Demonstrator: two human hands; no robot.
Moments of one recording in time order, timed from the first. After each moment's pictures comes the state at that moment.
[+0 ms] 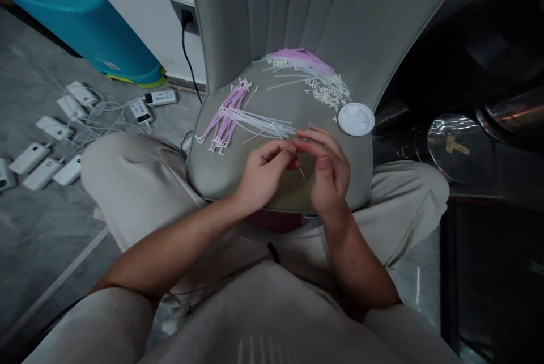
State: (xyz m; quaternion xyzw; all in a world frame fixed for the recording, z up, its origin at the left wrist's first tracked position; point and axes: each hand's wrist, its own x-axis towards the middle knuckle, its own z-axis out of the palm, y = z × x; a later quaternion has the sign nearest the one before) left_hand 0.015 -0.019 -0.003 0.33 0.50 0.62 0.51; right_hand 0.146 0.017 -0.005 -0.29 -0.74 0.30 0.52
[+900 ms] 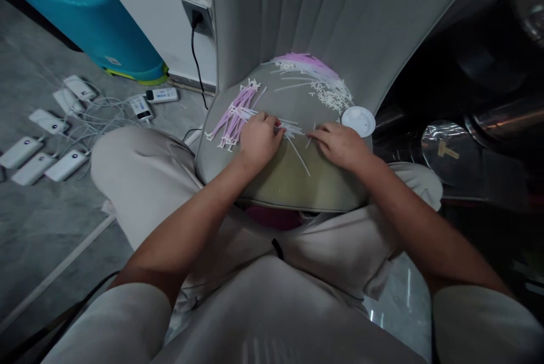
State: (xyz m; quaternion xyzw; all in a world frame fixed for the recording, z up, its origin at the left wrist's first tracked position) left_hand -0.031 0.032 -0.046 0.60 0.76 0.22 0.12; right_hand 0.179 0.108 -0.009 -0.32 -0.94 0.03 -0.06
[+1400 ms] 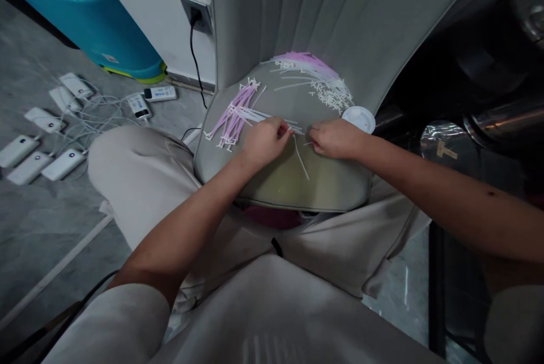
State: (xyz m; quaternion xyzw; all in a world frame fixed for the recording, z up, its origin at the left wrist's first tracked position) left_hand -0.027 0.032 -0.039 0.60 0.71 0.29 0.22; right_hand 0.156 0.132 0.004 -0.22 -0.96 0.04 -0.16
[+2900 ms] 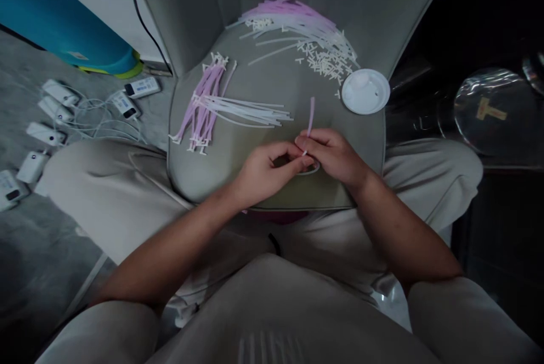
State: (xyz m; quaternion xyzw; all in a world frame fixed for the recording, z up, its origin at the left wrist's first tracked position) left_hand 0.013 -0.007 -0.024 0.53 0.52 0.43 0.51; right_hand 0.166 0.066 -0.021 -0.32 -0.60 0.70 0.20
